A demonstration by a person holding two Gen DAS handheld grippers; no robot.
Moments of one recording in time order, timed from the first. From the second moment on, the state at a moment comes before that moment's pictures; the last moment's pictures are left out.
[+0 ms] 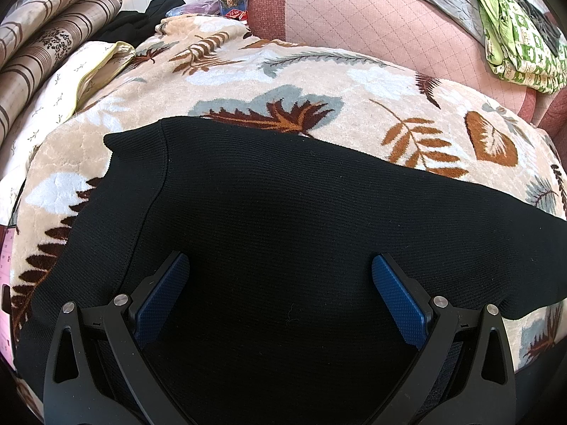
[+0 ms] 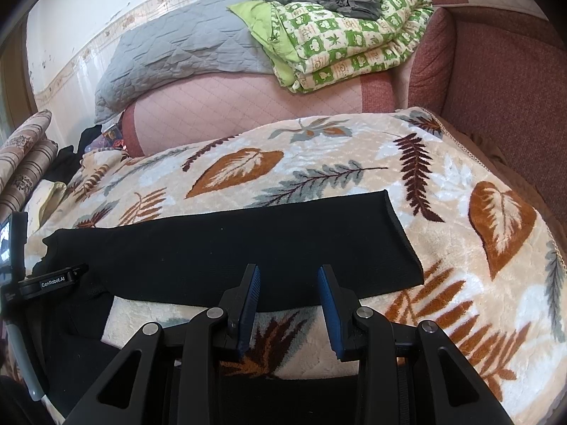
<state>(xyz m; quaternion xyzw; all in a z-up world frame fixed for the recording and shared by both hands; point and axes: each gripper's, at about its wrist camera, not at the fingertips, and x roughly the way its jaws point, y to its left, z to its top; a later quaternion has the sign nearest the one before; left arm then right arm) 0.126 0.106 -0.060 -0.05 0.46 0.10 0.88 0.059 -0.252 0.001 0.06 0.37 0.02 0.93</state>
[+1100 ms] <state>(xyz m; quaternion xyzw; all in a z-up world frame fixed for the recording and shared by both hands) 0.126 0.106 -0.060 -0.05 0.46 0.10 0.88 0.060 -0.250 0.004 0.06 0.37 0.02 0.93</state>
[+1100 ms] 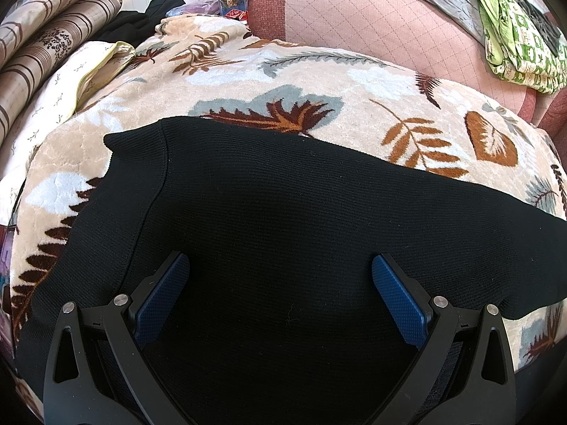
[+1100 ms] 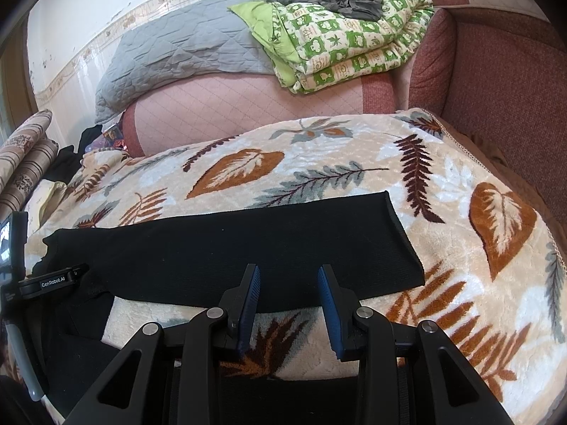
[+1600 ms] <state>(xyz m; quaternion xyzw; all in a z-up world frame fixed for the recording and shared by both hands) 0.126 0.106 -0.060 -0.05 0.46 0.10 0.88 0.060 -0.250 0.004 0.06 0.37 0.02 0.93</state>
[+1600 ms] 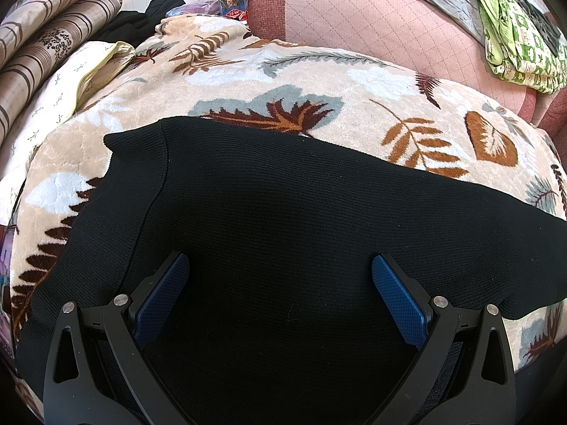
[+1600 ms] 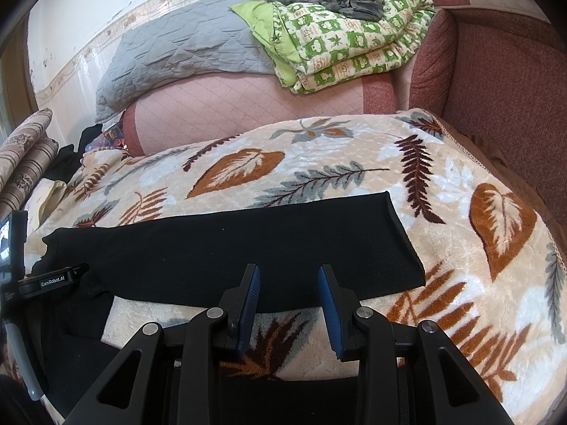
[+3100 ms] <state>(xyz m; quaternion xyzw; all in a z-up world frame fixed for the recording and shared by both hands) 0.126 0.106 -0.060 -0.05 0.46 0.10 0.88 0.053 -0.250 0.011 0.07 0.36 0.03 0.93</state>
